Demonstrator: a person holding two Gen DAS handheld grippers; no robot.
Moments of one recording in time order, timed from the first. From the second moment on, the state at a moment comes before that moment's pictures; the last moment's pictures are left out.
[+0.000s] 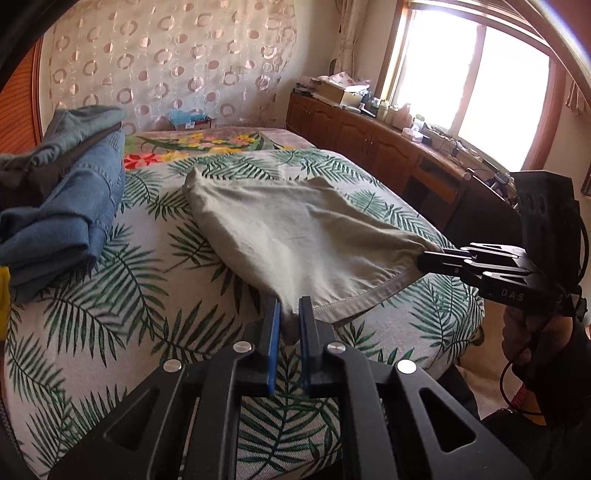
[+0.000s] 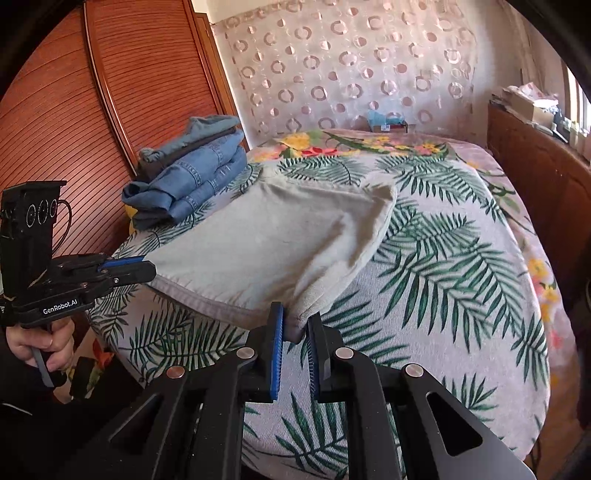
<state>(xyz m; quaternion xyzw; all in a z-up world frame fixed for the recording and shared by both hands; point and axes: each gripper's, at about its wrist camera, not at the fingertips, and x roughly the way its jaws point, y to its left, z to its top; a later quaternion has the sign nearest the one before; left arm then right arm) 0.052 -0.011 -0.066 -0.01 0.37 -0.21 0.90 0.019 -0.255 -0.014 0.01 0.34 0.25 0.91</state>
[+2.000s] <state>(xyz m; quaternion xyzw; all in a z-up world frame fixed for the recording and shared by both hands) 0.259 -0.011 -0.074 0.02 0.39 -0.16 0.90 0.208 -0.242 -0.011 -0.01 0.33 0.22 0.92</state>
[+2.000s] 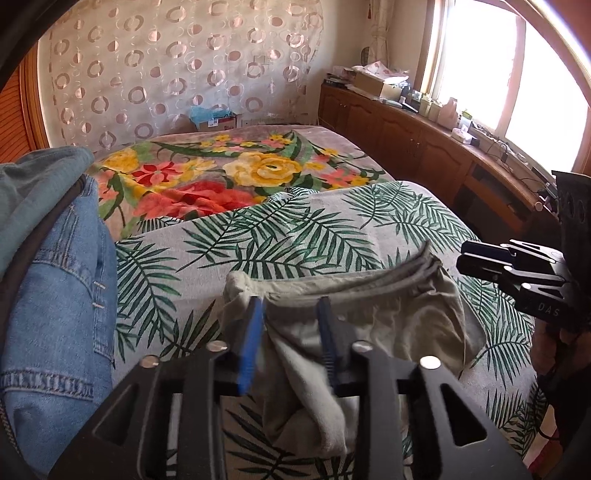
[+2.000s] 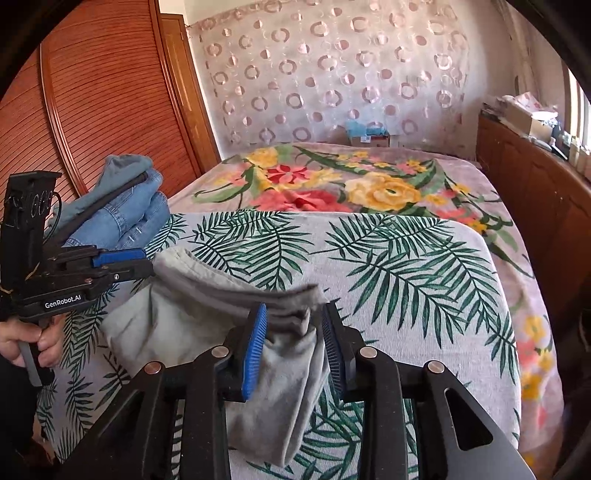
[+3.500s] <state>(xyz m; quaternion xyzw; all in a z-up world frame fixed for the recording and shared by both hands) 0.202 -0.001 -0.101 0.01 0.43 -0.18 0.89 0.182 -0.255 -0.037 -0.02 0.41 0.23 0.88</state>
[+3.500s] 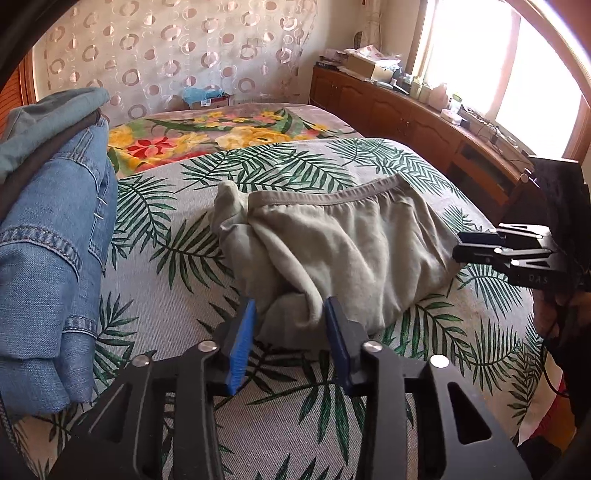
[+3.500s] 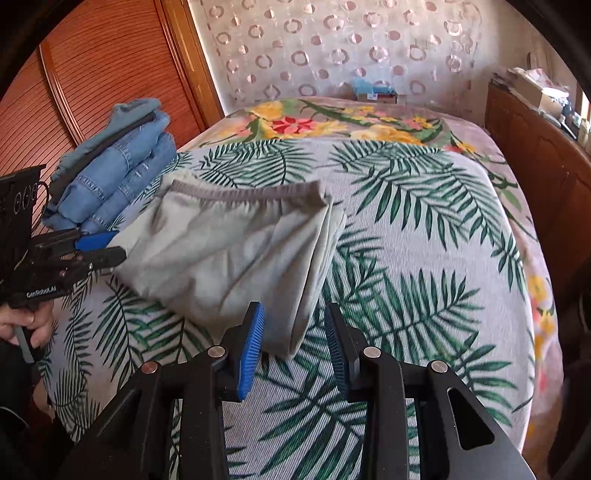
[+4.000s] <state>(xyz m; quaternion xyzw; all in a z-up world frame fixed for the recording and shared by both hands) 0.204 -0.001 -0.102 0.01 0.42 -0.18 0.89 0.175 -0.256 -0.035 -0.04 0.41 0.24 0.88</state>
